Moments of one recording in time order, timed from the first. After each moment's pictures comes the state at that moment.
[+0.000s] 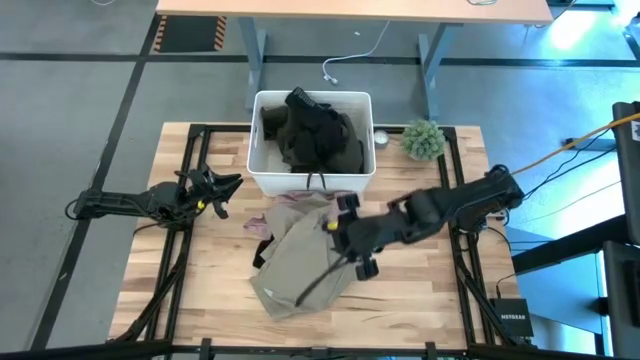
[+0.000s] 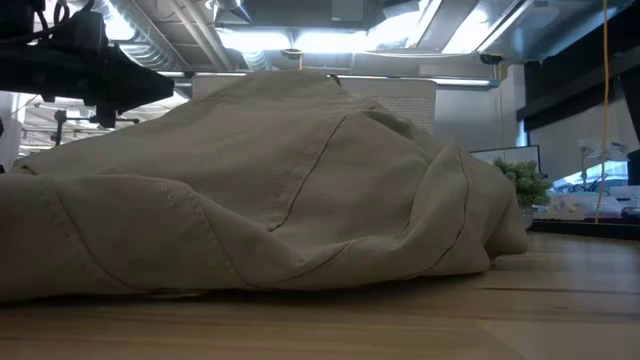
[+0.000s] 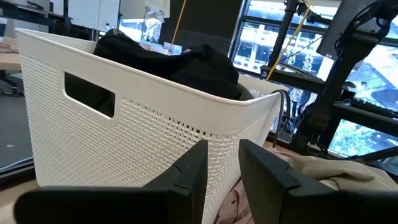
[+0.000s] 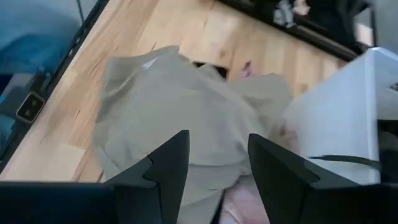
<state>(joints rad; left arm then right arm) -0.07 0.01 0.01 0.09 -0.59 -0.20 0.39 1.74 1.90 -1.05 0.24 -0.08</state>
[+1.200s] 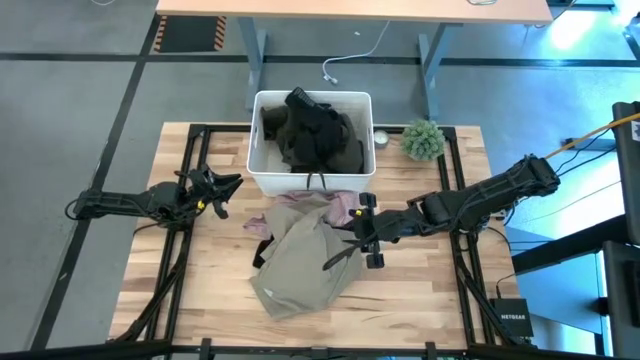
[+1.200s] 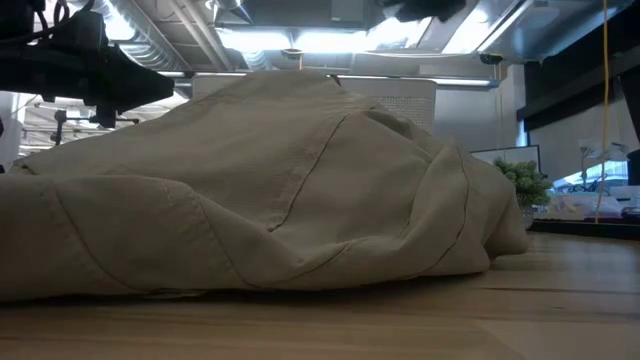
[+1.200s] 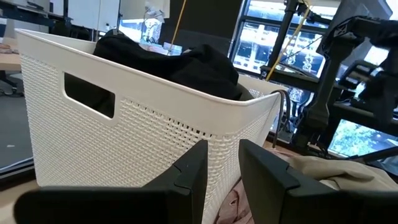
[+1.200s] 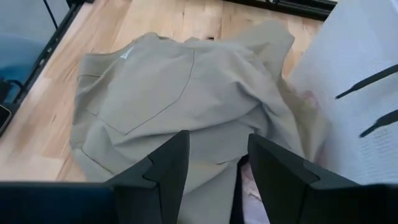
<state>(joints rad) -0.07 0.01 0.01 0.09 -0.59 -0.20 0.34 1.38 1.11 -0.44 0.25 0.06</state>
